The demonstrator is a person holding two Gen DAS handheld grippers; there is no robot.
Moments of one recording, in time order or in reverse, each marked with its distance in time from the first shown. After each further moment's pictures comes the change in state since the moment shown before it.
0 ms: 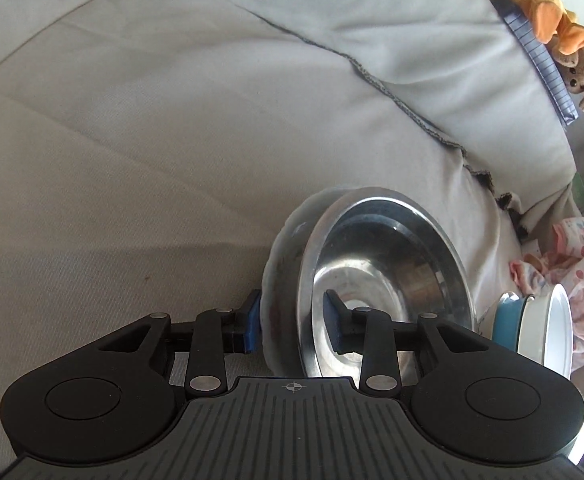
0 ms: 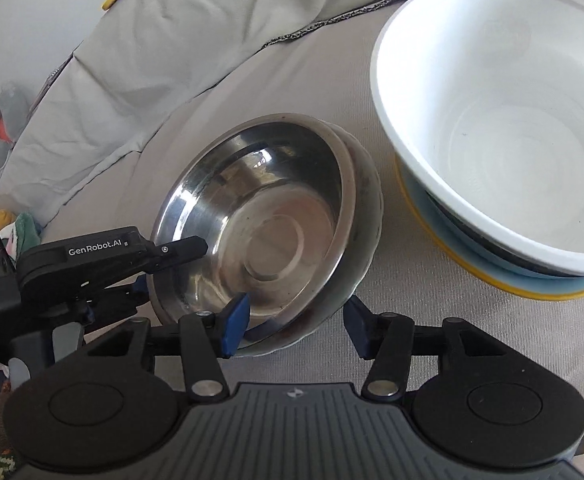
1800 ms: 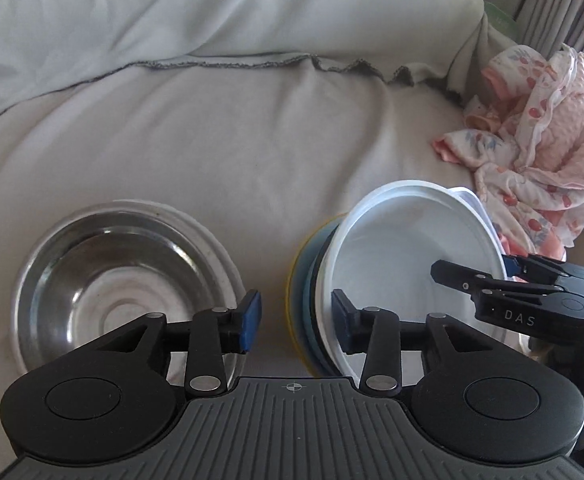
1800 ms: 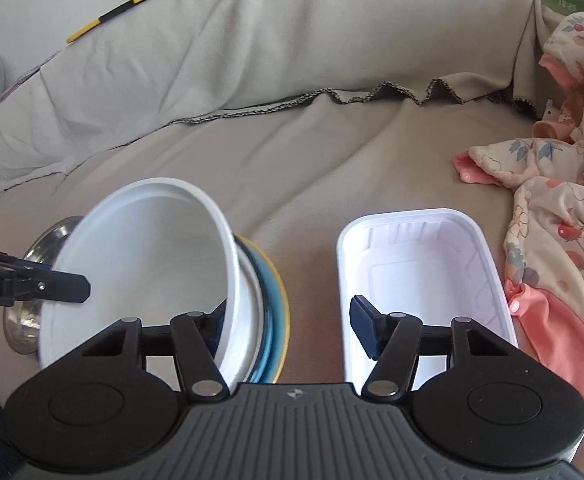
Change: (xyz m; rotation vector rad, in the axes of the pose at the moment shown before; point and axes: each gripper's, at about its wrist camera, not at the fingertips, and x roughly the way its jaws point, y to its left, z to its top) left arm 0.023 -0.219 -0.052 0.495 0.141 0.061; right arm -0.080 -0.152 0.073 -0.259 -0.149 -0.184
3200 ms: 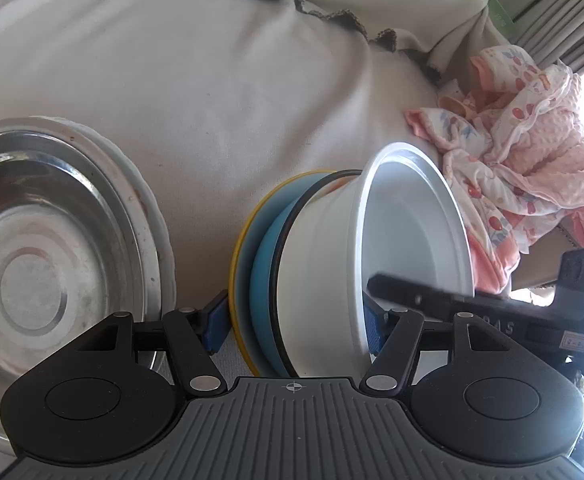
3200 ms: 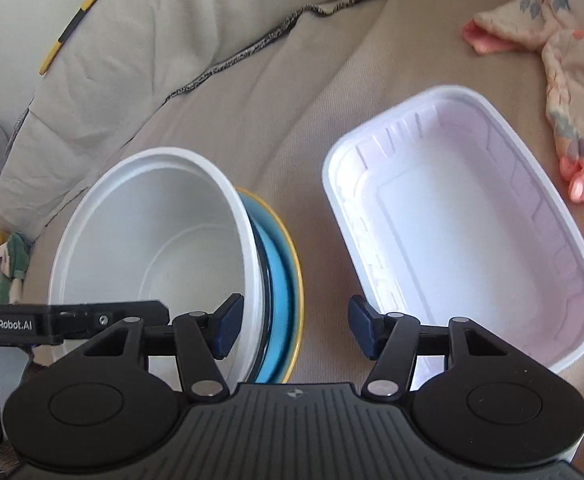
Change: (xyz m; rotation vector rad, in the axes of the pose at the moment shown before) left arm 0.051 0.006 0.002 -0.139 0.155 -0.196; right arm 0.029 -0.028 -0.007 0.262 0.183 0.189
